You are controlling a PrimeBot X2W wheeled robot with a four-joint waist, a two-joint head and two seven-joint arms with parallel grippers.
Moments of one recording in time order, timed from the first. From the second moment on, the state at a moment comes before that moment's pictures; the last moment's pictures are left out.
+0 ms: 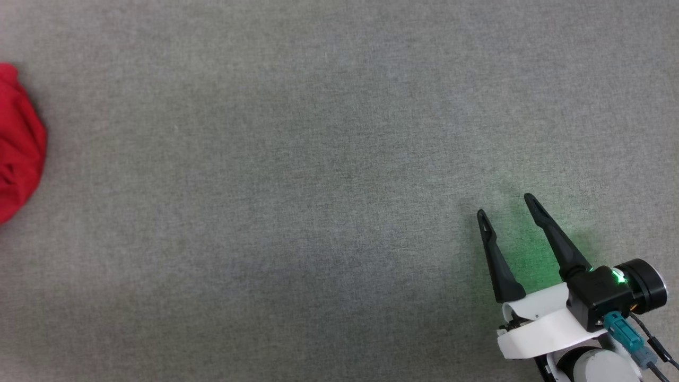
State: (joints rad) left arm -1.10 0.83 -0.54 0.86 -0.82 -0.12 0.93; right arm -0.13 -0.08 0.16 -0.06 -0.01 0.13 -0.17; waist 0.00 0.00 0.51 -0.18
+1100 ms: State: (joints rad) left arm -1.26 0.57 -0.73 0.64 -0.81 -0.13 0.80; right arm -0.08 -0.07 0.07 0.07 0.04 0.13 -0.20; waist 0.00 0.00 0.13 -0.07
